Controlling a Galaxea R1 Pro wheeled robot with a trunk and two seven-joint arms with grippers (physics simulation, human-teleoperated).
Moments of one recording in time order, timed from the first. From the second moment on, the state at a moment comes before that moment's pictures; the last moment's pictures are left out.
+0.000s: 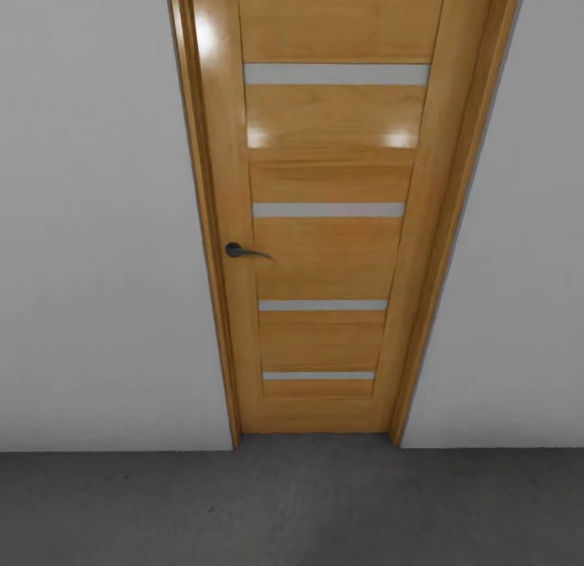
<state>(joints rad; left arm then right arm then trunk) 0.00 -0.17 -0.08 -0.75 -0.02 0.15 0.05 0.25 -0.05 0.07 -0.12 -0.21 -0.77 0.15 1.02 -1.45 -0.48</state>
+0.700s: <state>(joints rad) 0.00 -0.17 -0.08 -0.75 -0.02 0.15 0.05 0.25 -0.05 0.07 -0.12 -0.20 -0.77 0.15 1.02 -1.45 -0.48</state>
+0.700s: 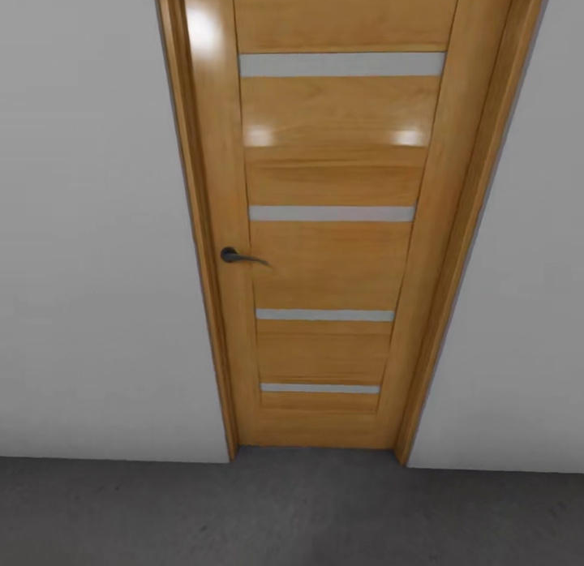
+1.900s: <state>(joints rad) 0.00 -0.17 -0.08 -0.75 -0.02 0.15 0.05 0.25 -0.05 0.07 -0.12 -0.20 -0.77 0.15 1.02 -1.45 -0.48</state>
